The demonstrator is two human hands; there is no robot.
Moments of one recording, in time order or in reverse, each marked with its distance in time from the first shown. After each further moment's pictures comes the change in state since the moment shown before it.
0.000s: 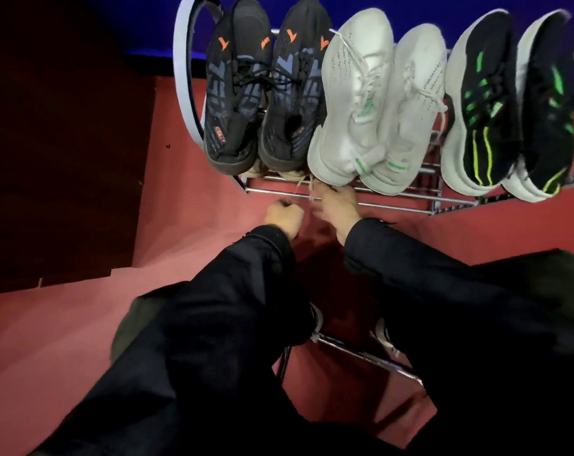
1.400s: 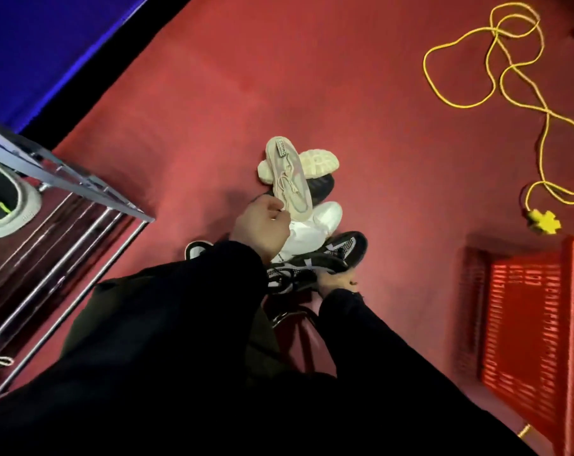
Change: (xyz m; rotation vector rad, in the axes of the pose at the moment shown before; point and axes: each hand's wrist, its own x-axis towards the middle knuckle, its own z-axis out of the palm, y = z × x) left_hand -0.296 -0.130 0.445 1.171 -0.695 0.614; right_hand -0.136 0.413 -0.395 0.669 0.925 0.703
